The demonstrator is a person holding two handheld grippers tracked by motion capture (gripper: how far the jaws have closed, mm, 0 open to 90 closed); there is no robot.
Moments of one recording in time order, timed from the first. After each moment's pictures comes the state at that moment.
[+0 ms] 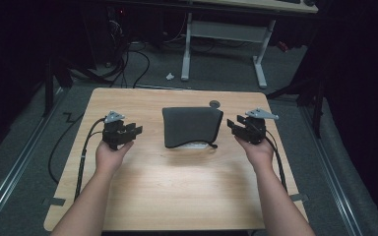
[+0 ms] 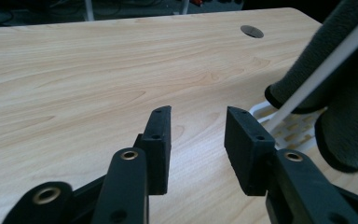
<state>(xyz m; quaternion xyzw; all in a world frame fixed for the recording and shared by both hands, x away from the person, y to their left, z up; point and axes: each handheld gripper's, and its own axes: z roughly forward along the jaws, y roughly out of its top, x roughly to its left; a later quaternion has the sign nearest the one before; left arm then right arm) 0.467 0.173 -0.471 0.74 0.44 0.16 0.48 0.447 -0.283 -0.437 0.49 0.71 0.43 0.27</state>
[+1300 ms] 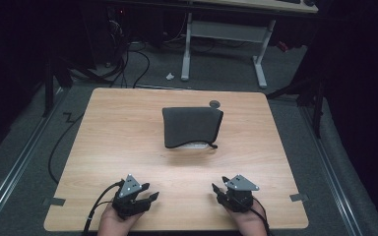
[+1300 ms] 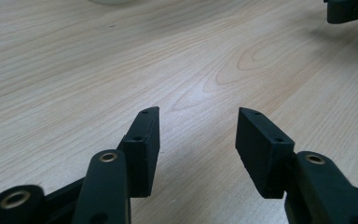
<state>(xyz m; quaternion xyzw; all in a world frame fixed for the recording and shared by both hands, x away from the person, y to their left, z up) 0.295 0.125 -0.524 0.81 0.37 0.11 0.44 0.281 -0.225 -0.515 0.44 0.78 0.36 0.25</state>
